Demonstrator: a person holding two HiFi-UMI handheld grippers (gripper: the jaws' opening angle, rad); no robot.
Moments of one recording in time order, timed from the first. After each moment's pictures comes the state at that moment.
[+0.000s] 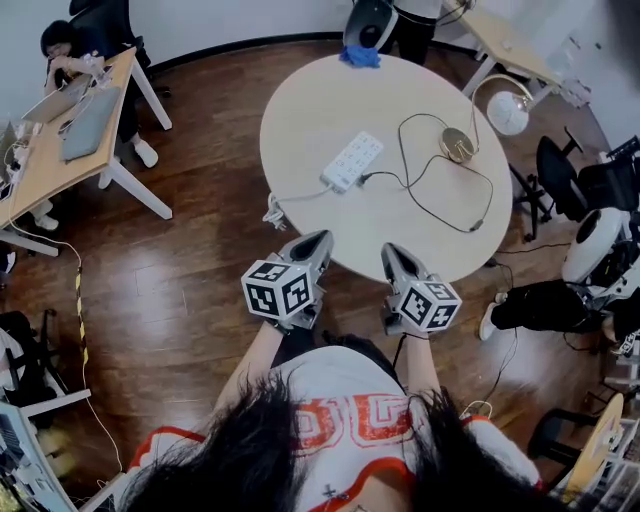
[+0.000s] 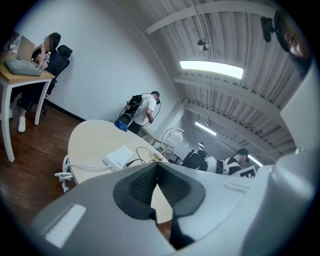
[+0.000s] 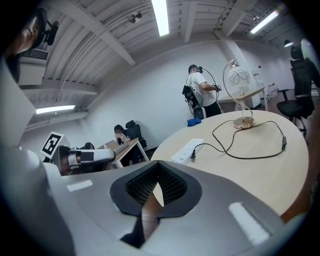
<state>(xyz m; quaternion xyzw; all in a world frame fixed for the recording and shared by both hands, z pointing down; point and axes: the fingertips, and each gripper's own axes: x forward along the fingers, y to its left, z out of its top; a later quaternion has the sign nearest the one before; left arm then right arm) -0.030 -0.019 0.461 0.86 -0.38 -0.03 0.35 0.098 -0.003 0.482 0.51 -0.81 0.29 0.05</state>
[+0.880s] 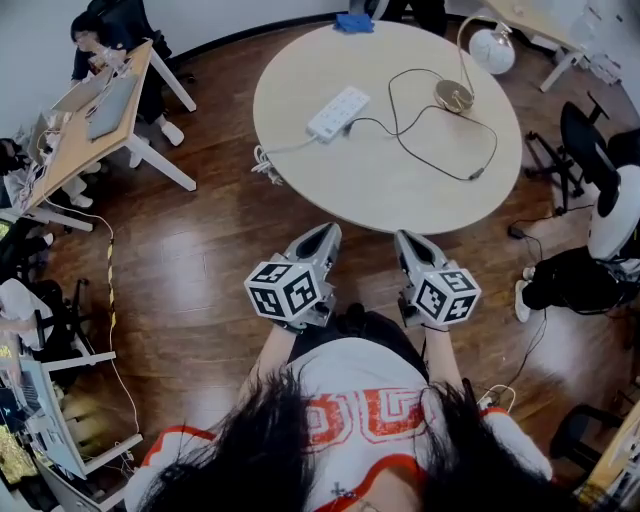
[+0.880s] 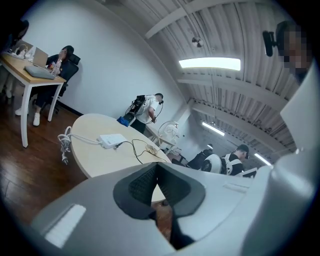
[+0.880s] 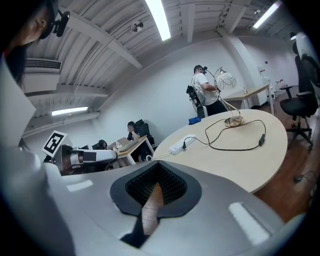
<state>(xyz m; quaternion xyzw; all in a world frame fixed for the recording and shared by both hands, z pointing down) 0.043 0.091 0.456 0.83 -0.44 -0.03 0.35 0.173 0.096 0.480 0.45 -0.84 0.28 0.05</state>
